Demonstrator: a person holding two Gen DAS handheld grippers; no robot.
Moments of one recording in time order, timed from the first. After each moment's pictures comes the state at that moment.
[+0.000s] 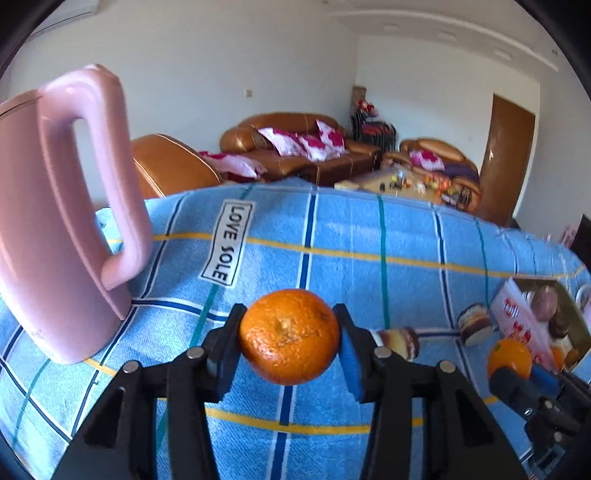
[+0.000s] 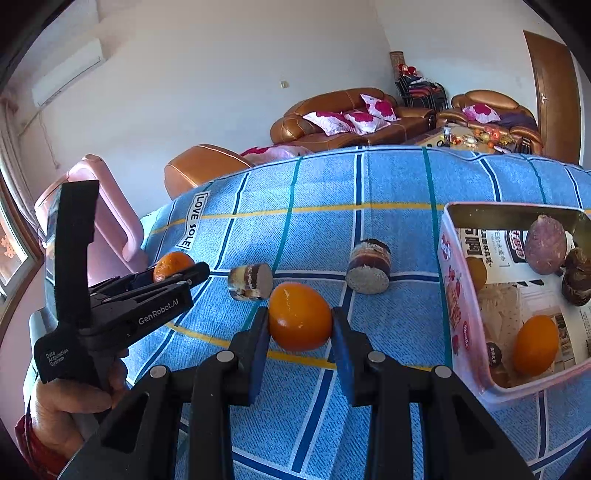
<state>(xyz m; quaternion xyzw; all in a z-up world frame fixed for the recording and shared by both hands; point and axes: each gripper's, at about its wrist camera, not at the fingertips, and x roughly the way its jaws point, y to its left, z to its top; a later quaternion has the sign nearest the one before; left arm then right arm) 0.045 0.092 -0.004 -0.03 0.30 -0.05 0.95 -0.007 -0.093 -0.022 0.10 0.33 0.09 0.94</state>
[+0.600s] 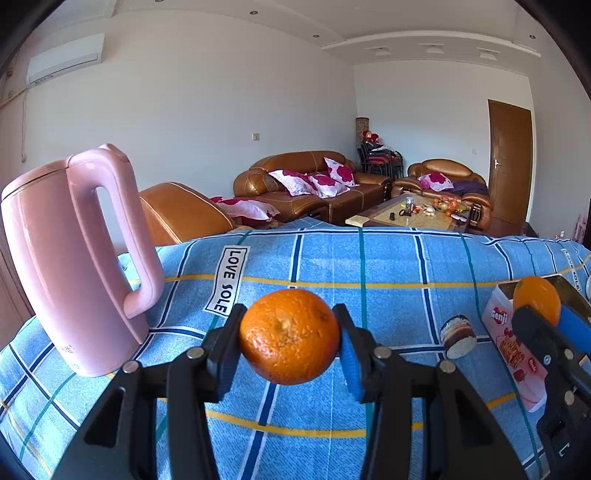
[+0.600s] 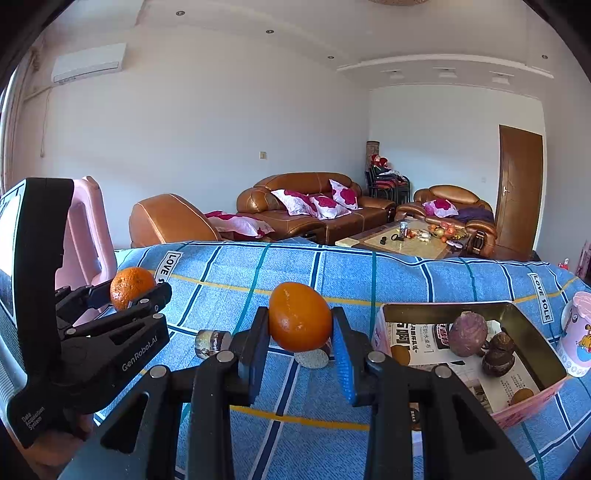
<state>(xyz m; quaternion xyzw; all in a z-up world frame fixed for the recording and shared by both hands) 0.025 0.059 0.008 0.03 0.23 -0.01 0.97 -0.035 -0.089 0.010 0.00 0.19 -0.01 0.98</state>
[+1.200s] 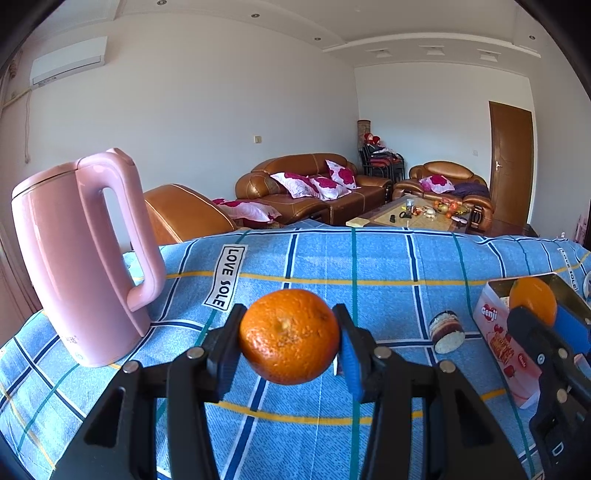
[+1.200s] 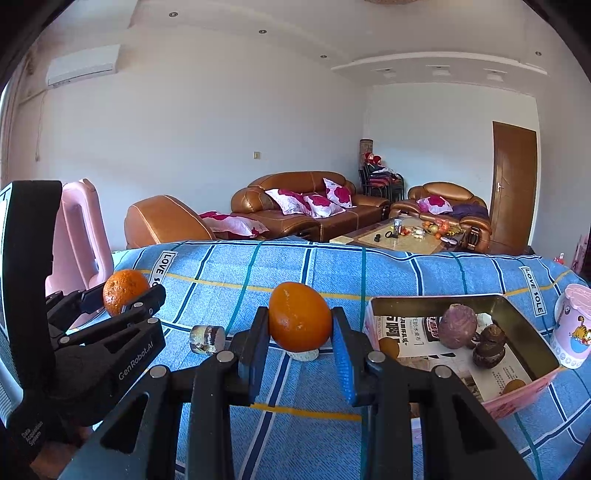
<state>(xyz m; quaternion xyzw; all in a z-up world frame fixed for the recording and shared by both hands) 0.007 0.049 0.005 0.03 0.22 -0.01 0.97 -0.044 -0.089 0.009 0.00 0.20 -0.02 0.98</state>
